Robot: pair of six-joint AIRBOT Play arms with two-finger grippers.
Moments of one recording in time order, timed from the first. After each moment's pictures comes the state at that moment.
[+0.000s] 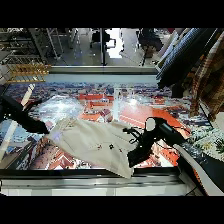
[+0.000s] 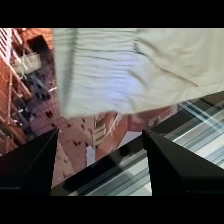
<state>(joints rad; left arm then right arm) 0.33 -1.75 1.56 -1.96 1.66 2.21 0.35 -1.37 1.00 -1.12 1.58 1.36</state>
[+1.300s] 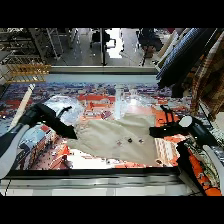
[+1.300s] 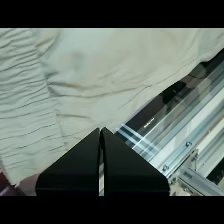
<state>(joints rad) -0.05 -1.70 1.29 -2.23 1.44 2.08 -0.07 -1.22 0.95 -1.14 1.09 1.31</state>
